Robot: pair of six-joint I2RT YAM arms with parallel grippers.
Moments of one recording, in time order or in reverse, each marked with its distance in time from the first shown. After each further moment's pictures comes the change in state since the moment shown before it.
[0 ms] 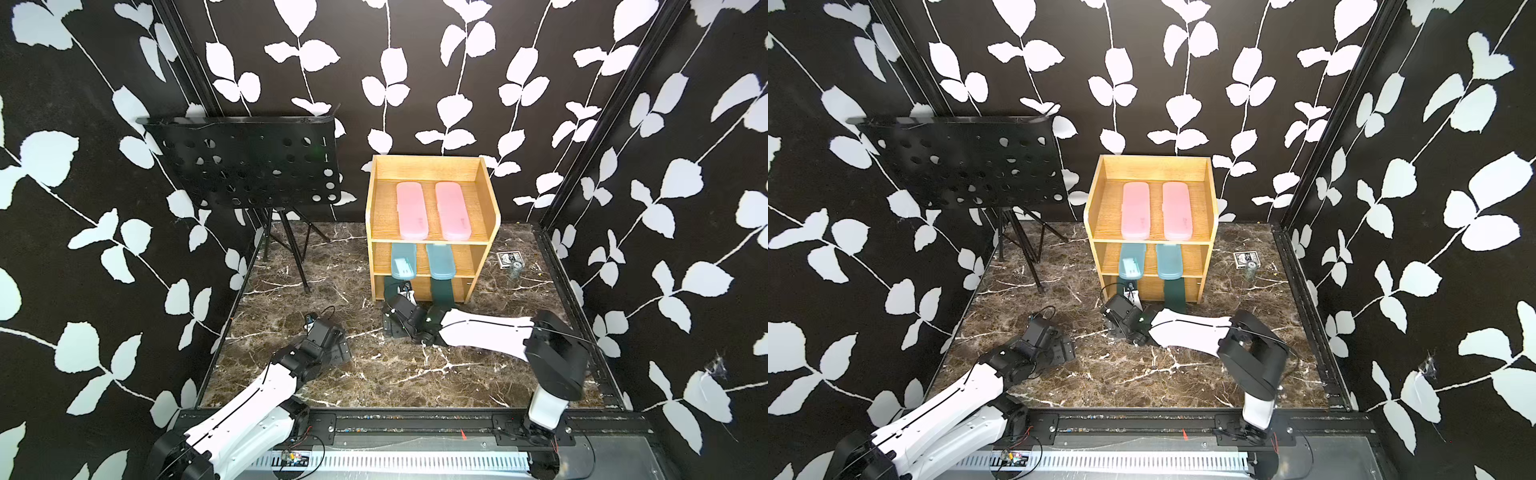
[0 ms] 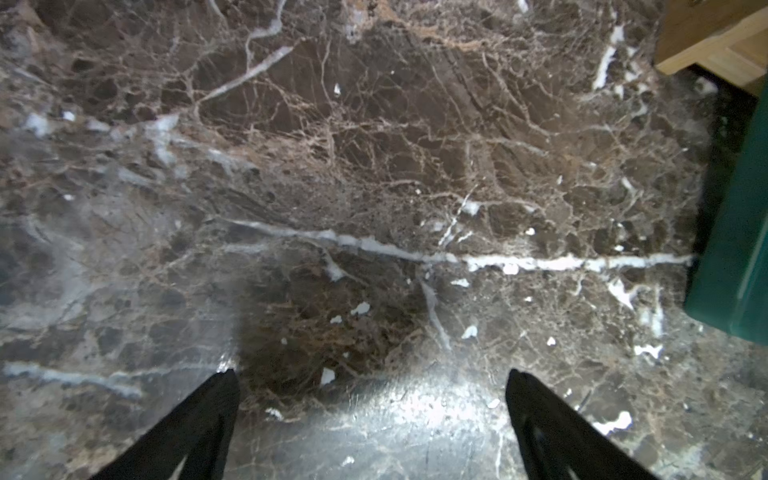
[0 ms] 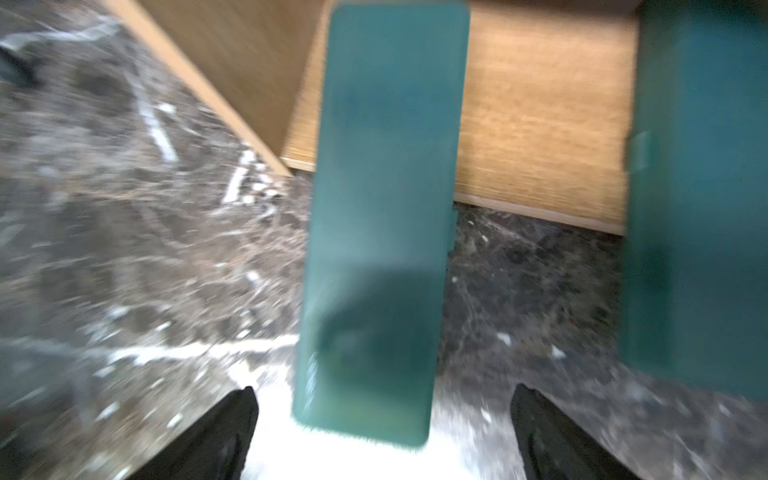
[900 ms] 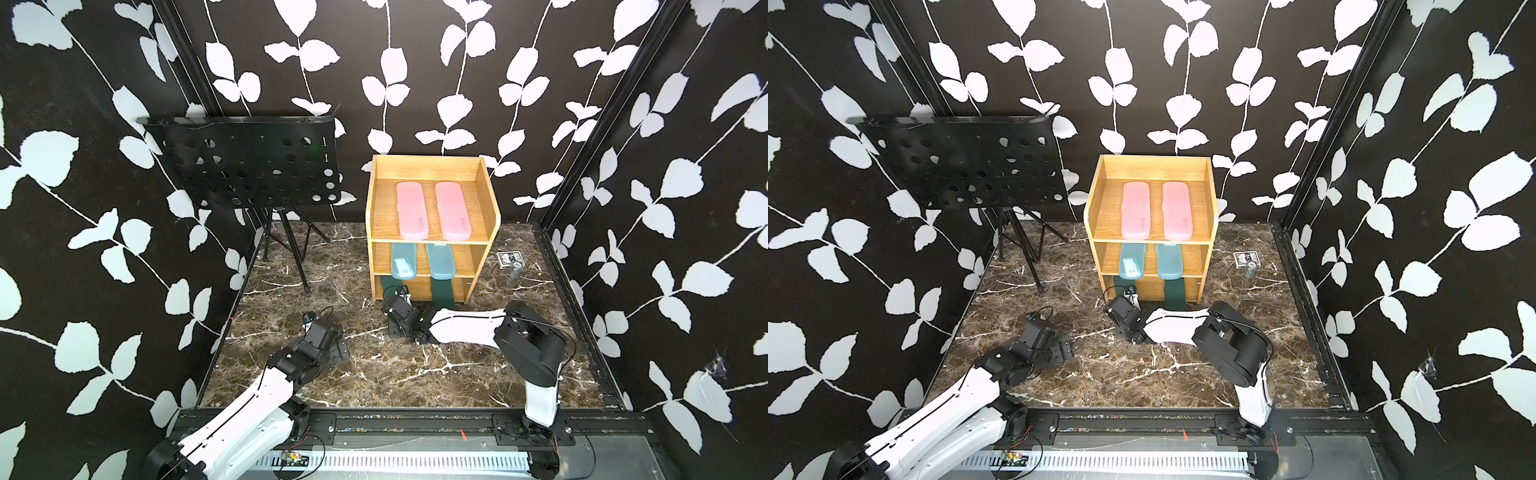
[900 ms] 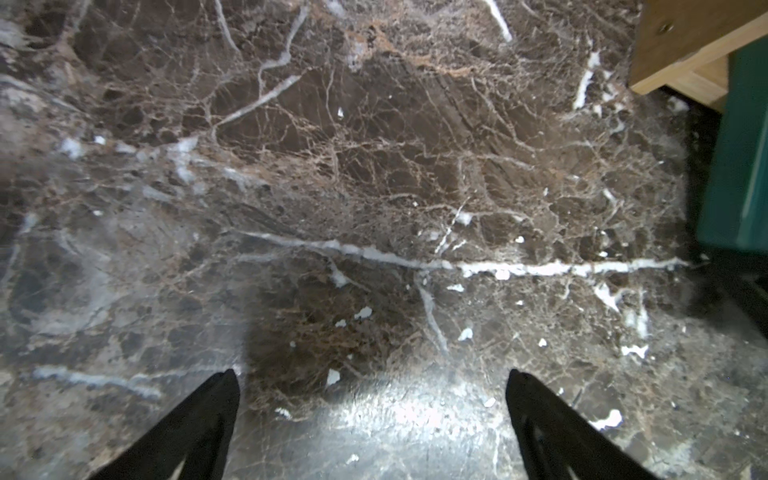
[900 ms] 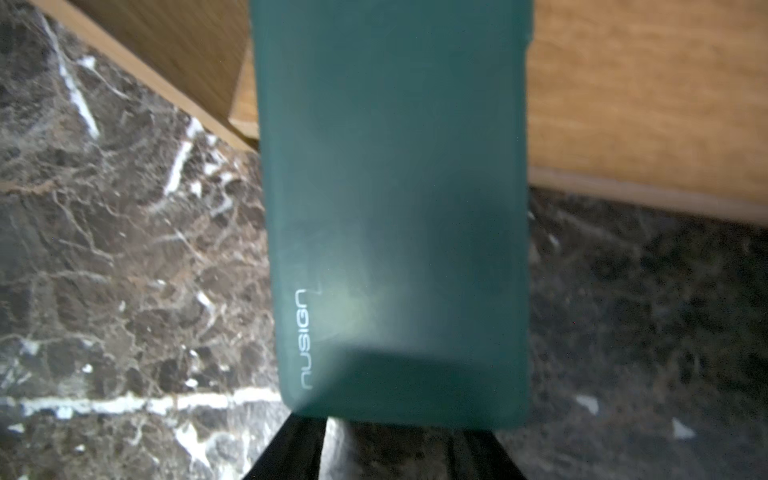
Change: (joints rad) left arm 0.000 -0.058 0.000 -0.027 -0.023 0.015; right arm -0.070 0.195 0.021 0.167 -0.099 -0.023
